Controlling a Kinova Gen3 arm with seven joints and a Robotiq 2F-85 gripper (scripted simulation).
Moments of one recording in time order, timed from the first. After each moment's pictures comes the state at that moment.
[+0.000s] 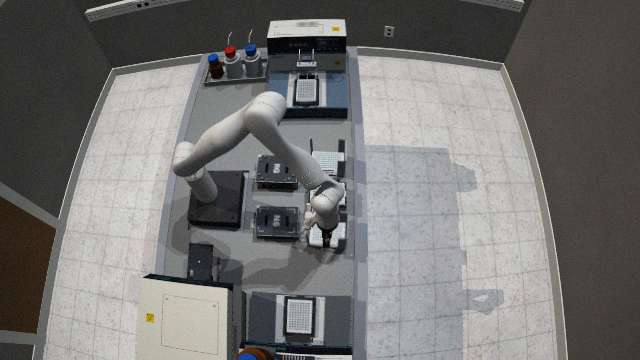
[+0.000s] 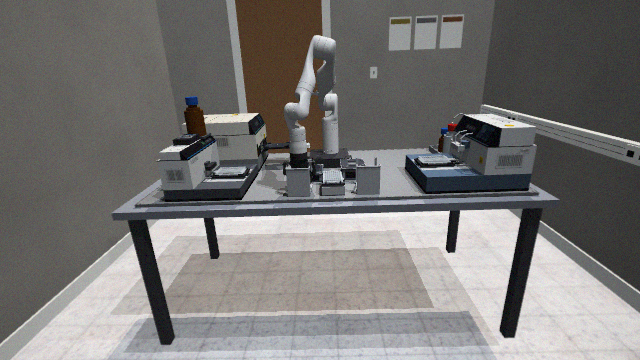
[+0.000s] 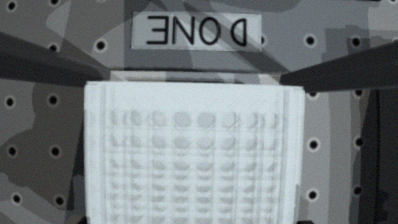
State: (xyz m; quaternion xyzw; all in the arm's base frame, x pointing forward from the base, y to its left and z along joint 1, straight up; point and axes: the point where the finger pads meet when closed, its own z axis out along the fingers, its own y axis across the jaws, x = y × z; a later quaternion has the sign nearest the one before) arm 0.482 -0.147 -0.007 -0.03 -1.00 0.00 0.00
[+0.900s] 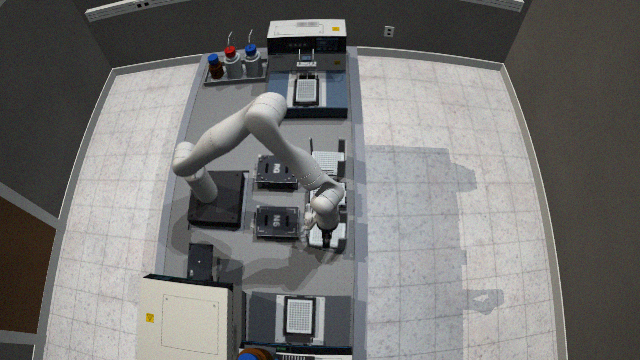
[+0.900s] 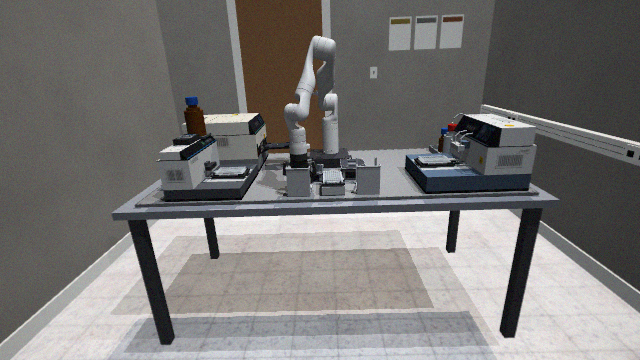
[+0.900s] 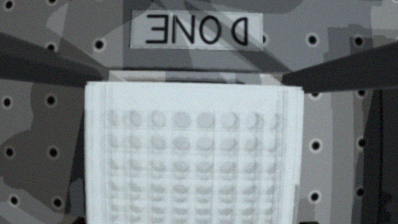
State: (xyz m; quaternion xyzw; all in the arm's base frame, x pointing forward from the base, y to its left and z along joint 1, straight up) arm 0.482 -0.147 -0.010 -0.03 -1.00 0.00 0.00
